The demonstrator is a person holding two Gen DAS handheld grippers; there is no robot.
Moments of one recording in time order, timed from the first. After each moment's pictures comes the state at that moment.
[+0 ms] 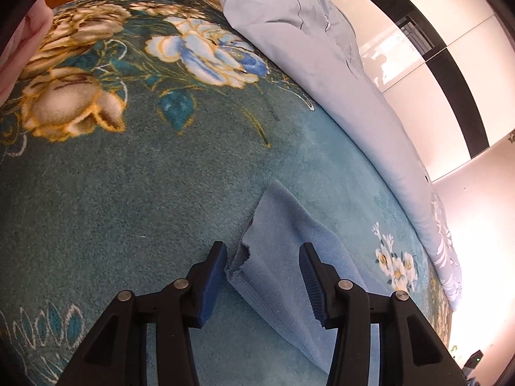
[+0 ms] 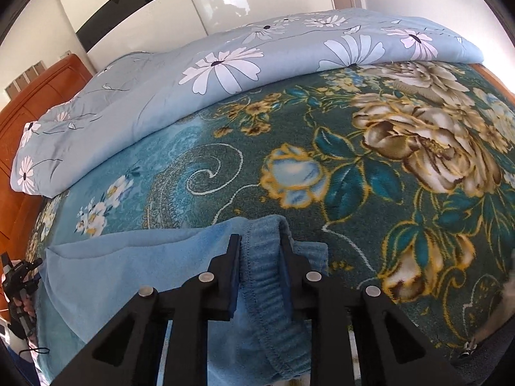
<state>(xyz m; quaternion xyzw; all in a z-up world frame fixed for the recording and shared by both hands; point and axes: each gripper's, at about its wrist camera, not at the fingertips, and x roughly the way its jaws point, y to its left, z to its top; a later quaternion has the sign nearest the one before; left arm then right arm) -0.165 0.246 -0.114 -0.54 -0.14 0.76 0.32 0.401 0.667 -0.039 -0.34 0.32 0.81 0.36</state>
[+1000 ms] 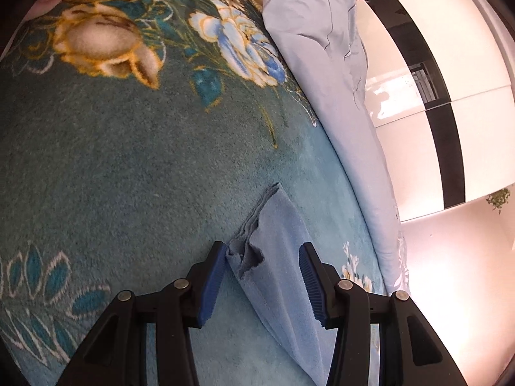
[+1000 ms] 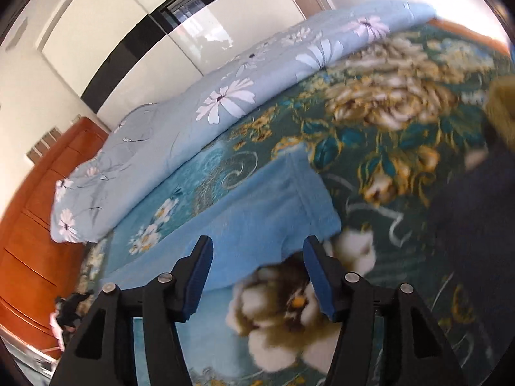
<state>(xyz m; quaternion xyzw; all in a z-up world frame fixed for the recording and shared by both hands) -0.156 0.215 -0.129 -0.56 -0.29 0.71 0.31 0.483 0.595 -0.040 -0.20 0.47 0.79 0.35</state>
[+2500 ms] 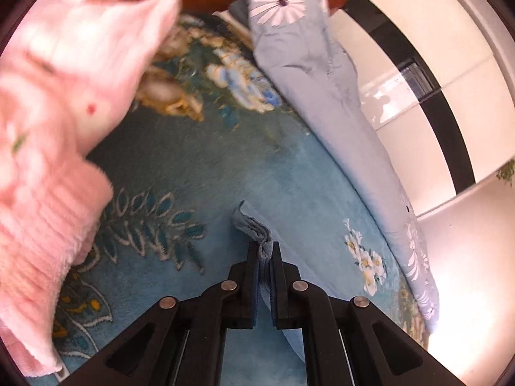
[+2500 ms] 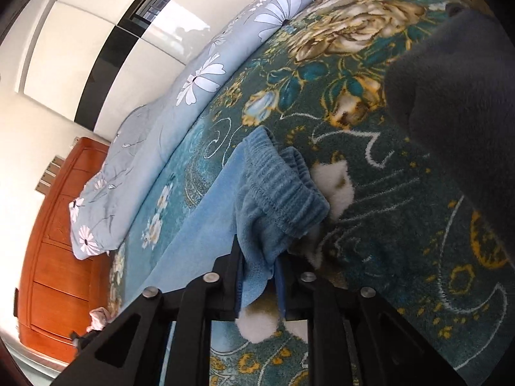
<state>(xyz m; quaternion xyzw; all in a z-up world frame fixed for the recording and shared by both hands) -0.052 0.156 -0.032 -0.47 -0.18 0.81 0.32 0.498 0.592 -0.064 -0.22 0.51 0.76 0.34</state>
